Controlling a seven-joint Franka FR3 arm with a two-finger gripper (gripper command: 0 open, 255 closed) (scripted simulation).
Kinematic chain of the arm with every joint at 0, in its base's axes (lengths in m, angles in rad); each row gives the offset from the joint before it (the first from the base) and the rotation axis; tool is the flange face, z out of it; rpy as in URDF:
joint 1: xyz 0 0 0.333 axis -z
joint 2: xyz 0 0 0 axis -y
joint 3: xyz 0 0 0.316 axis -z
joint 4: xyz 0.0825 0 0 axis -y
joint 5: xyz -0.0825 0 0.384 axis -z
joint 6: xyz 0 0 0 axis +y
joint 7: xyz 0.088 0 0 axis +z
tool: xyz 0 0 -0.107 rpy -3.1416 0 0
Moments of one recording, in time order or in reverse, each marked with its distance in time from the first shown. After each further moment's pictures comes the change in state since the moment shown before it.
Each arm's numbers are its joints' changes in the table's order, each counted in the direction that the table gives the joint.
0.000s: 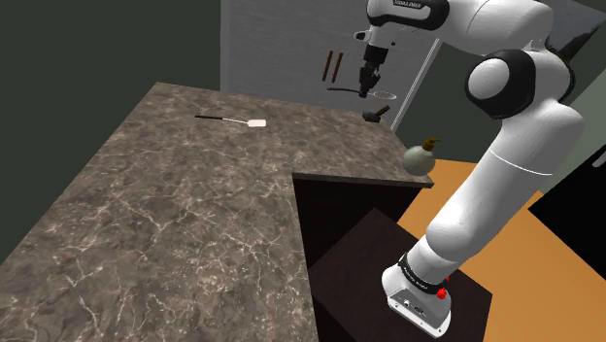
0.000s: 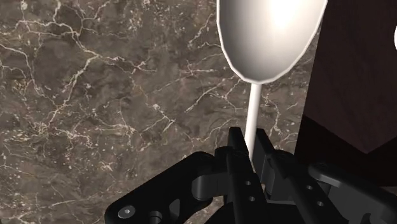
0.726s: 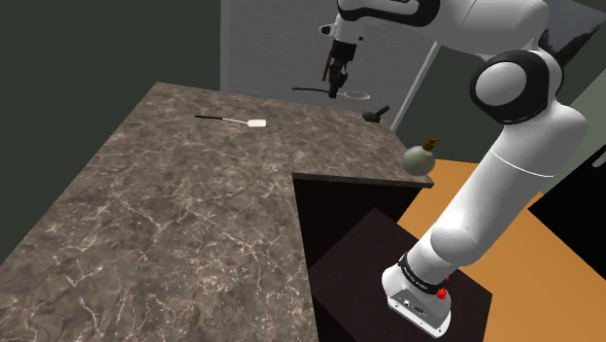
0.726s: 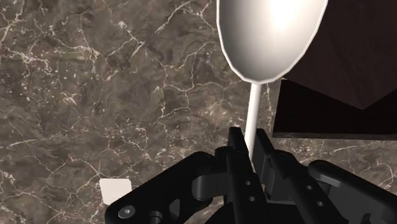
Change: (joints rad) arm -0.142 0.018 -0.121 -0.020 -0.014 -0.007 -0.262
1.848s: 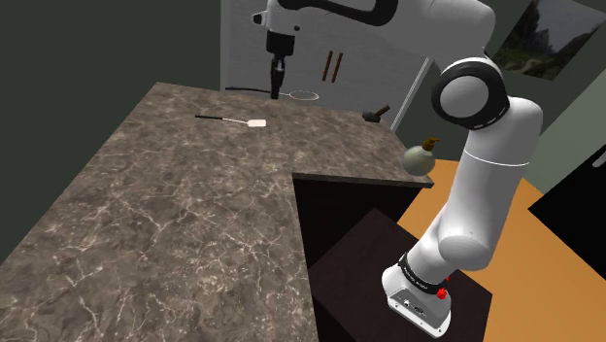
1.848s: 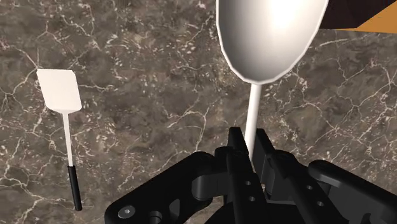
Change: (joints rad) arm -0.211 -0.226 -0.153 0.304 -0.019 0.062 -0.366
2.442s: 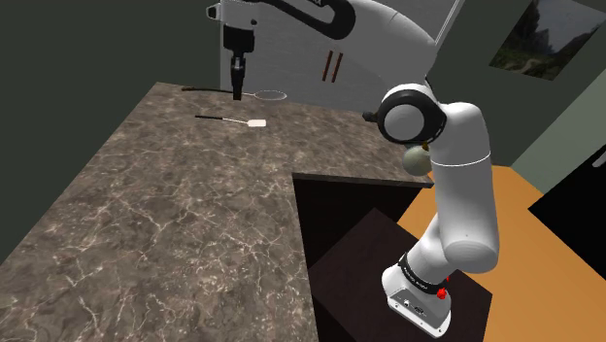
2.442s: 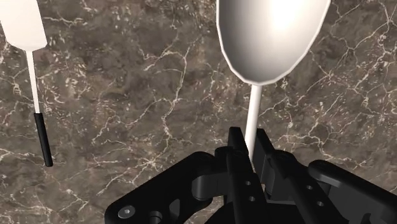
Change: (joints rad) arm -0.130 -0.331 -0.042 0.515 0.016 0.177 -0.167
